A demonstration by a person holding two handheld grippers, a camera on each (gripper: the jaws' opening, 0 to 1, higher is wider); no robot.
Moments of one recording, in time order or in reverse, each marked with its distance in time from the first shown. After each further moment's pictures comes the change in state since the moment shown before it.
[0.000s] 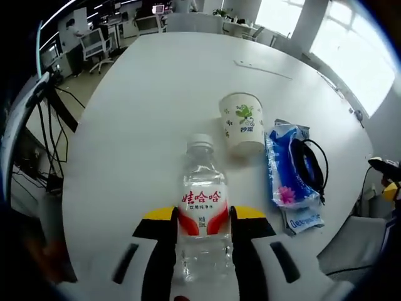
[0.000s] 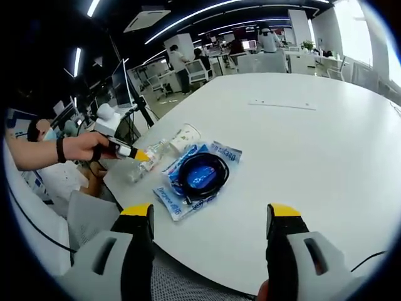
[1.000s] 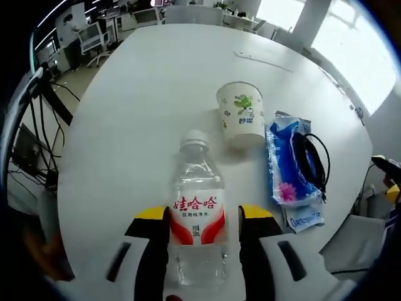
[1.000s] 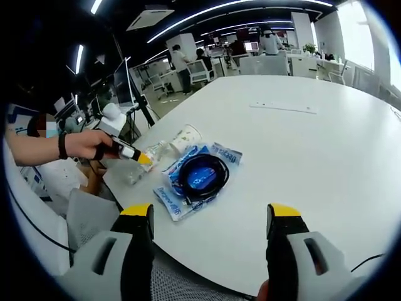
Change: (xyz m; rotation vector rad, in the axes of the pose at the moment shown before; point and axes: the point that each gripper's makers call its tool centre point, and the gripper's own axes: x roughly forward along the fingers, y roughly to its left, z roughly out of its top) left arm 0.014 -0.005 -0.004 -0.001 0.066 0.002; right arm -0.002 0.001 0.003 -0.018 -0.007 -0.005
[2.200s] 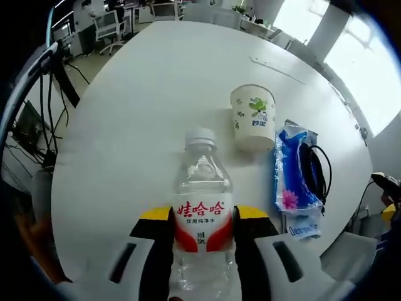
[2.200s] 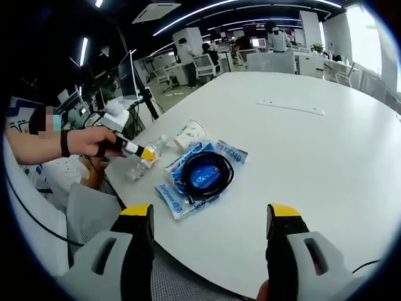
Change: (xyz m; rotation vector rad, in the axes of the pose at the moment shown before) left arm -0.002 0.006 -0.005 -0.131 -0.026 0.001; right arm 0.009 0.006 0.003 -0.043 0.047 0.029
